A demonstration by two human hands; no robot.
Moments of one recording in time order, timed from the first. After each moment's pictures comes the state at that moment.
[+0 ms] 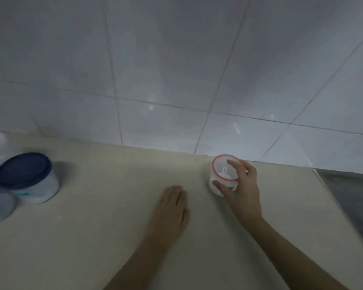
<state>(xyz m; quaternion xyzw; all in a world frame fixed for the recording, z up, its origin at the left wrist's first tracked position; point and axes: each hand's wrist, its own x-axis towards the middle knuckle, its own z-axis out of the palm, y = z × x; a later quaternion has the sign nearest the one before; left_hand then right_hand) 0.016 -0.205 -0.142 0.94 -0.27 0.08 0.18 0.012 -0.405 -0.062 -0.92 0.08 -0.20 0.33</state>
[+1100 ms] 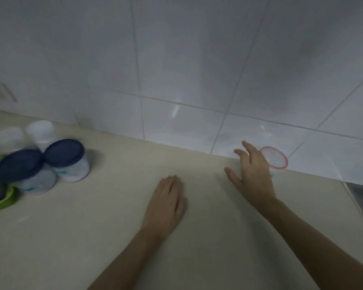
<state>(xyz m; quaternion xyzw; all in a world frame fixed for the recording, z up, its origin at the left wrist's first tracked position) 0.009 -0.190 -0.111 0.95 -0.18 0.11 0.24 0.052 -0.434 -0.041 -0.98 -0.06 -0.19 0.06</state>
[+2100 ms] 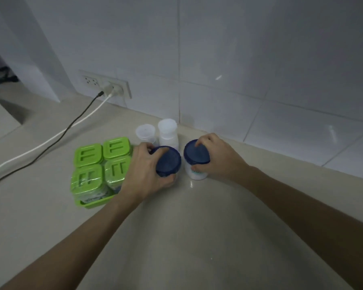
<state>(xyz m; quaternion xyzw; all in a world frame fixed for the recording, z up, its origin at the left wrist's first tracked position) 0.025 0.143 -0.041 0.97 0.02 0.14 0.21 0.112 -0.063 -0.029 -0.92 -0.28 0.05 0.26</state>
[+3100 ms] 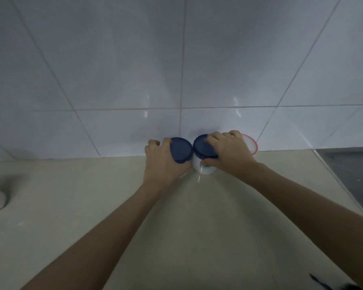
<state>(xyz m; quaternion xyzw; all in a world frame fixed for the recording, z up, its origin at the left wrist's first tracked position) 0.128 -0.273 -0.052 0.93 -0.11 0.08 0.34 0.103 -0.463 -0.022 -0.99 -0.08 -0.06 -0.02</state>
